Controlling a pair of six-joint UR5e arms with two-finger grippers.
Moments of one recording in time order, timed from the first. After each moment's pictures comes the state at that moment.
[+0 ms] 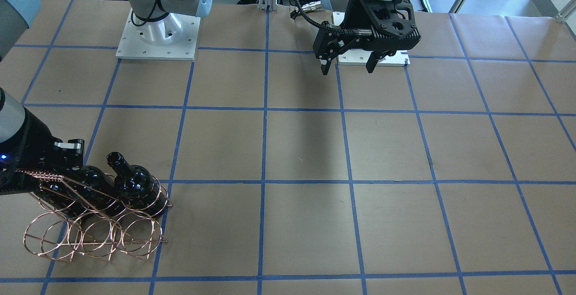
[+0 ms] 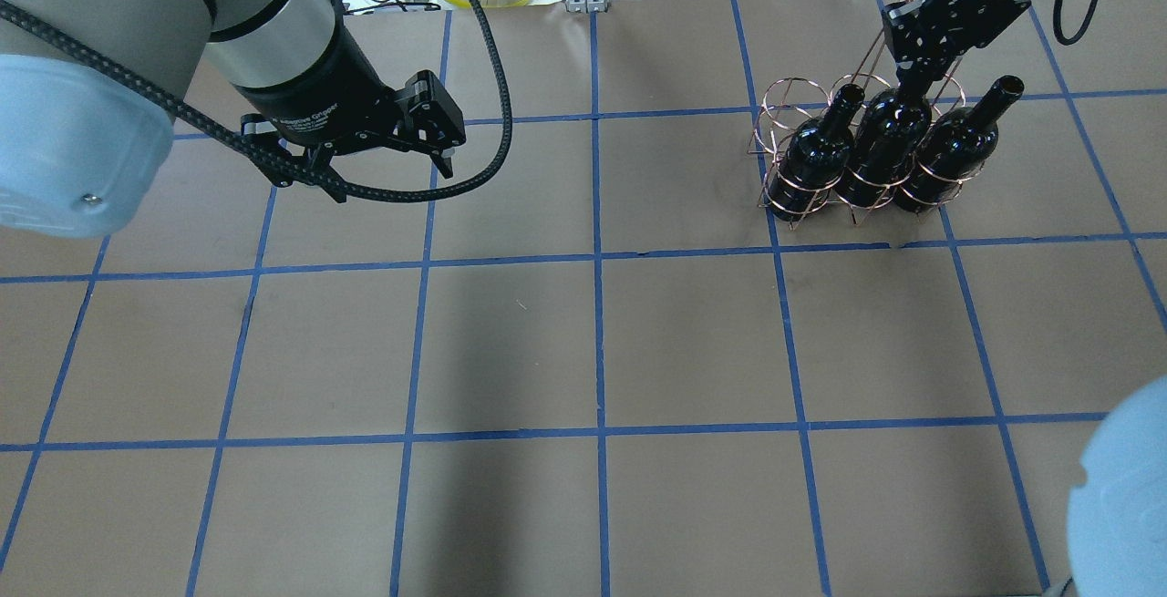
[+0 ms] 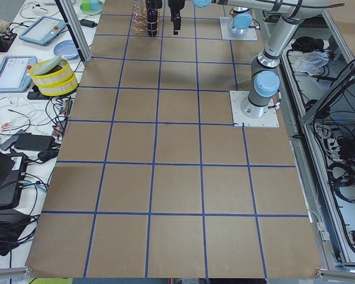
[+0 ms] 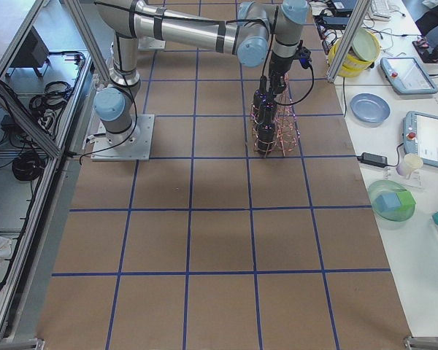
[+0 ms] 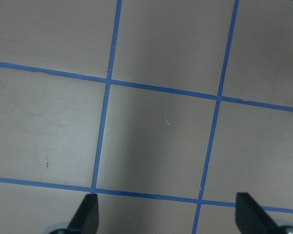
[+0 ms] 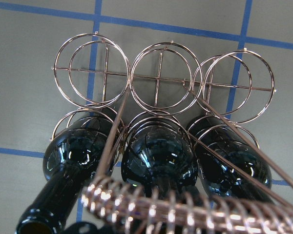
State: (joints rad) left arm -1.71 -1.51 -1.60 -1.52 1.51 -0.31; right arm 1.40 -1.25 1.37 -1.67 -1.60 -0.31
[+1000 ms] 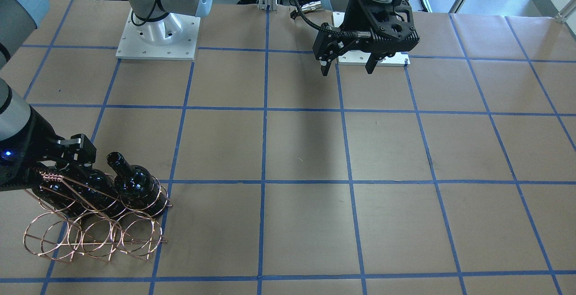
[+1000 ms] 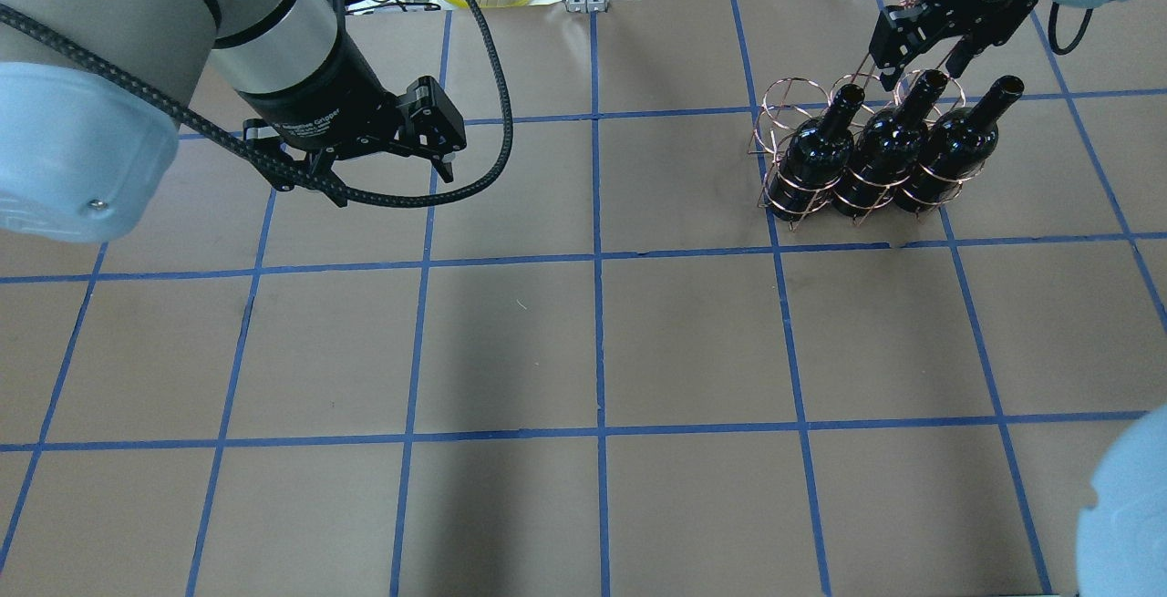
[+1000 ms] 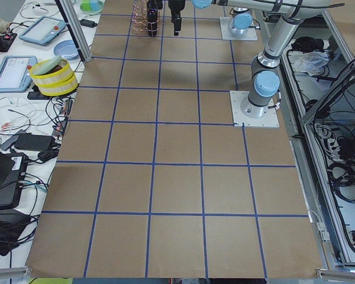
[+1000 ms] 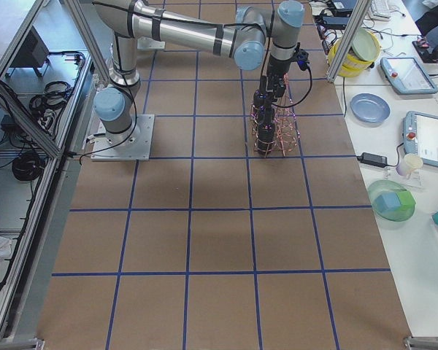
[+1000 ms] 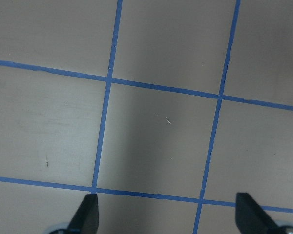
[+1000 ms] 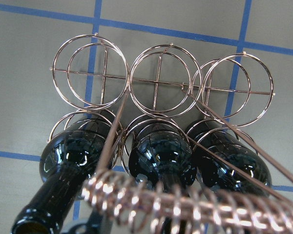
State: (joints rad) left arm -1.71 -1.51 -1.61 -1.52 1.51 -0.31; right arm 1.40 -1.29 1.41 -1.72 -1.60 -0.32
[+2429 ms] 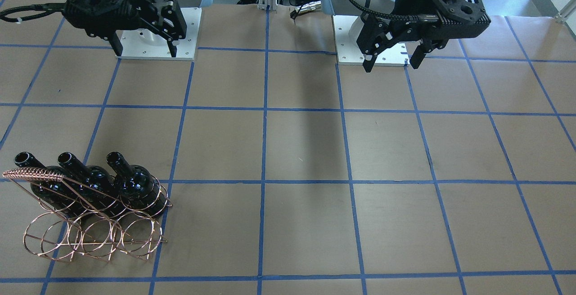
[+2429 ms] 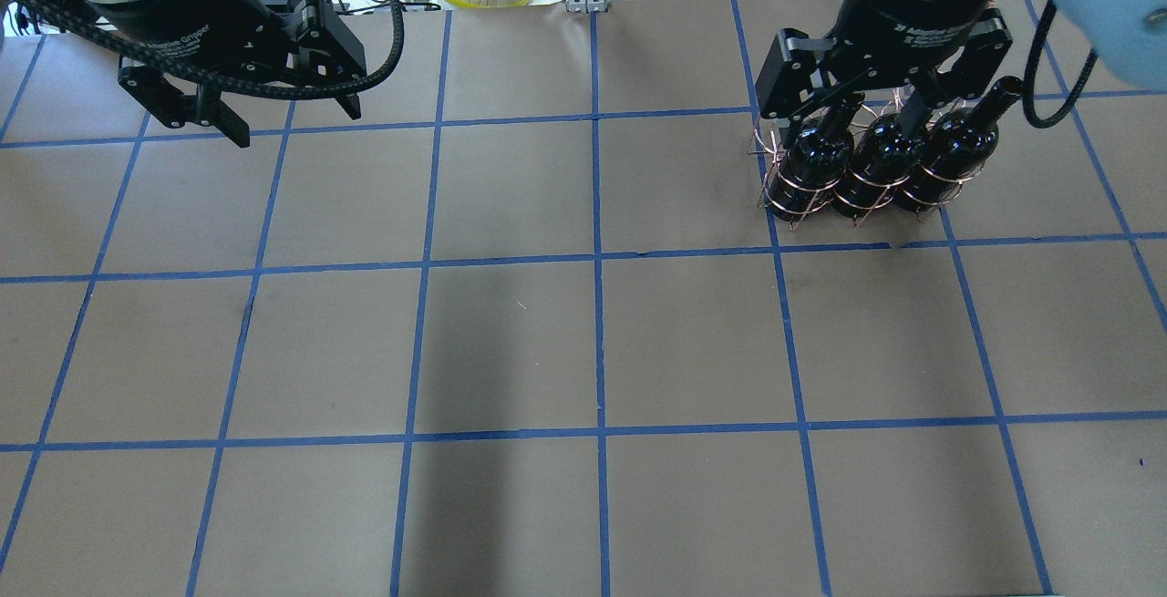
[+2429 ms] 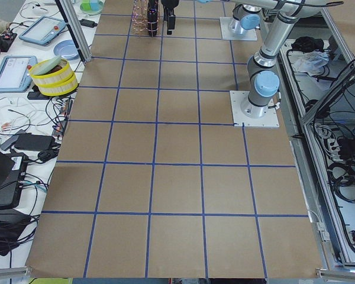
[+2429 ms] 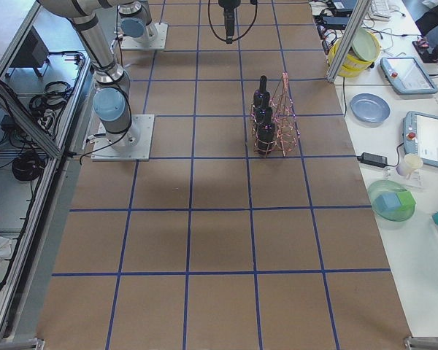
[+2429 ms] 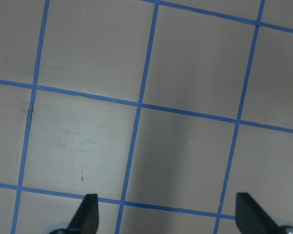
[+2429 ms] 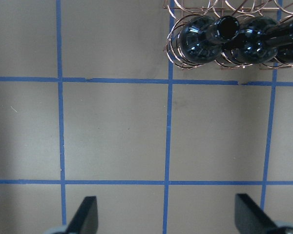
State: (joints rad) left arm -1.58 -1.52 -1.49 -1.61 1.53 -0.20; right arm 1.69 -1.60 1.46 -1.45 -1.60 0.08
